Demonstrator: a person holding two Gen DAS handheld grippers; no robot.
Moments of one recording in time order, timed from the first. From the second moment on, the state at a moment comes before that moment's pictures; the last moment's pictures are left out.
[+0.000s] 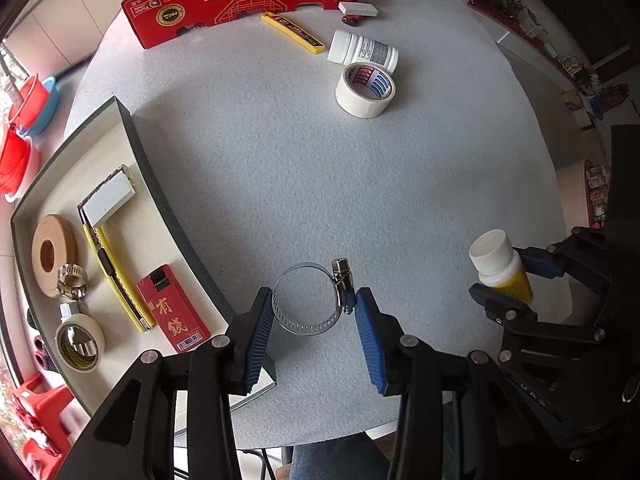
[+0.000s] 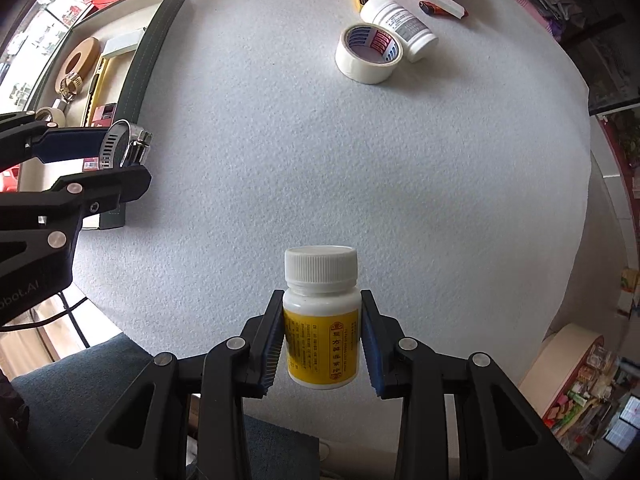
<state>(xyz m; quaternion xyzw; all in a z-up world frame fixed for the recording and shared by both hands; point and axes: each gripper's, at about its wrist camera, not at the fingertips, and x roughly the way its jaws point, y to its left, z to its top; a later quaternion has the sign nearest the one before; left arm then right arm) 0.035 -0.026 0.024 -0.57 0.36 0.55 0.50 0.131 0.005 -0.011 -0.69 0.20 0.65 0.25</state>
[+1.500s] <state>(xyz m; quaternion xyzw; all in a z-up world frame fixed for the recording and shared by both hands) -0.151 -0.184 0.002 -0.64 0.21 0.68 0.30 -0.036 -0.061 -0.003 -0.68 0.15 0.70 0.13</state>
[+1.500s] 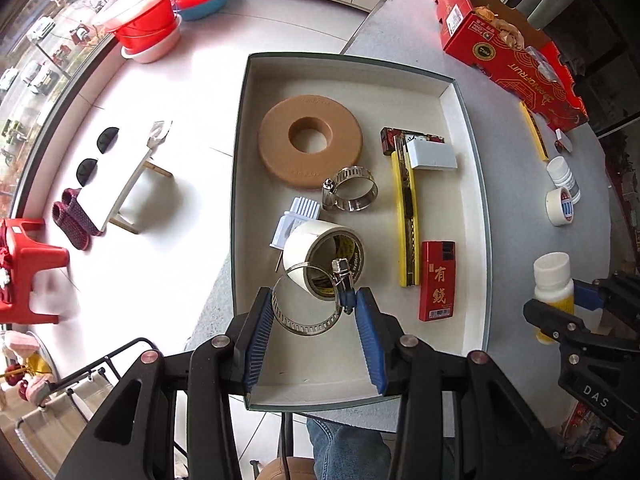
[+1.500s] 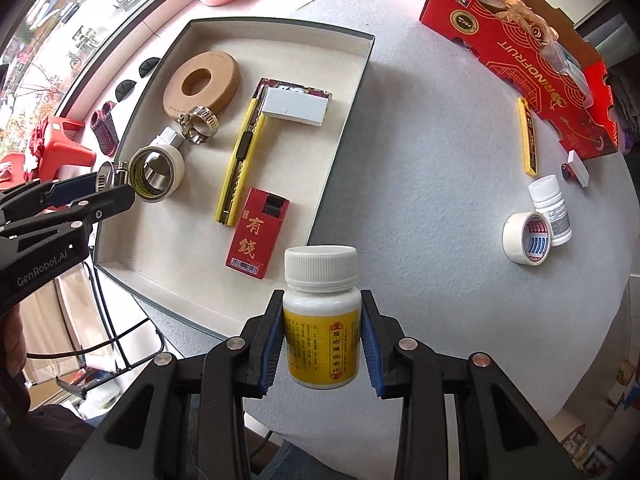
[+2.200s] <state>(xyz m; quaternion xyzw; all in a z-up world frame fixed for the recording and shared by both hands) -0.153 -0.176 -0.005 -0.64 0.22 0.68 0.30 -0.076 -0.066 0.004 -0.67 0.18 0.71 0.12</state>
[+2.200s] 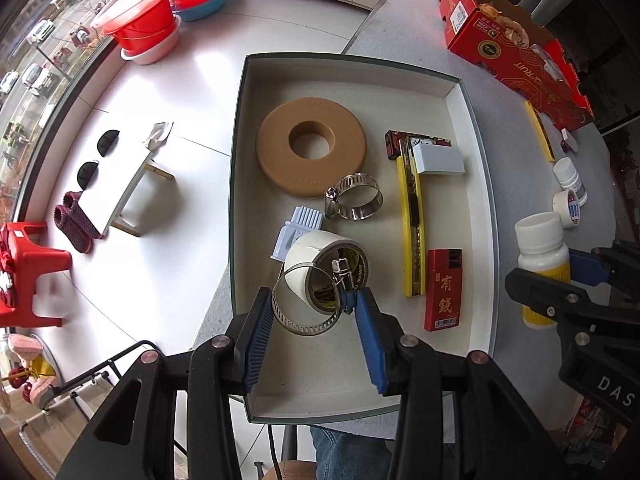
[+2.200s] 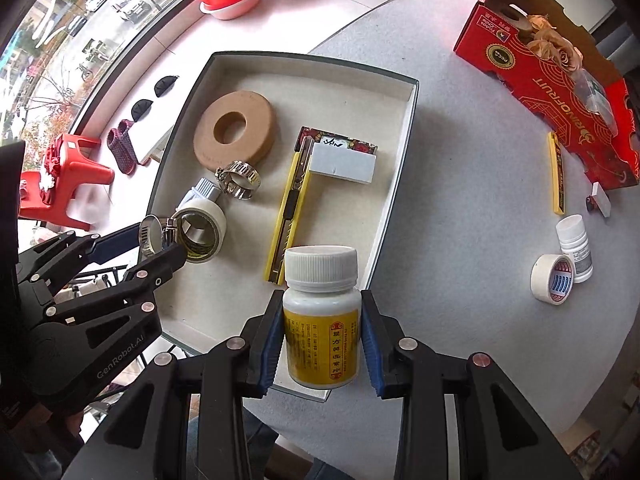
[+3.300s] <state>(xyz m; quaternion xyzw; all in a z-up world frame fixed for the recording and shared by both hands) -0.166 -0.148 -0.008 -0.63 0.23 0.69 0.29 -0.099 -0.048 -0.009 -0.67 0.23 0.70 0.13</state>
